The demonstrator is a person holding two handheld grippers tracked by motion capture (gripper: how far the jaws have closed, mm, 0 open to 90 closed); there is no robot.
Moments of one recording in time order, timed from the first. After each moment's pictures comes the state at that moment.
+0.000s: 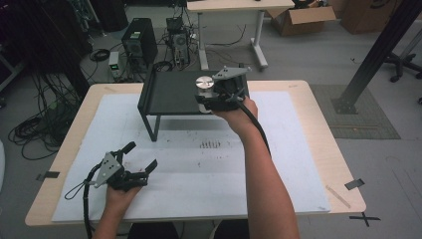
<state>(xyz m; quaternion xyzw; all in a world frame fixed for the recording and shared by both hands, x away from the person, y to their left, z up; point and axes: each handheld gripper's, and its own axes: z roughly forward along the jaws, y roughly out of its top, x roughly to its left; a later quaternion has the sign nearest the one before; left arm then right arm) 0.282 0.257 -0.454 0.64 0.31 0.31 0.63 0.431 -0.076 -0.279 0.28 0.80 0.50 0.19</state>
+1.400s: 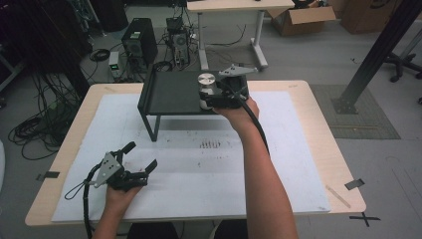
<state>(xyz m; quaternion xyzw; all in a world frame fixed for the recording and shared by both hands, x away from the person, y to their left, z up) 0.282 0.257 -0.454 0.64 0.31 0.31 0.63 0.436 -0.086 -0.284 0.33 0.76 0.52 0.20</state>
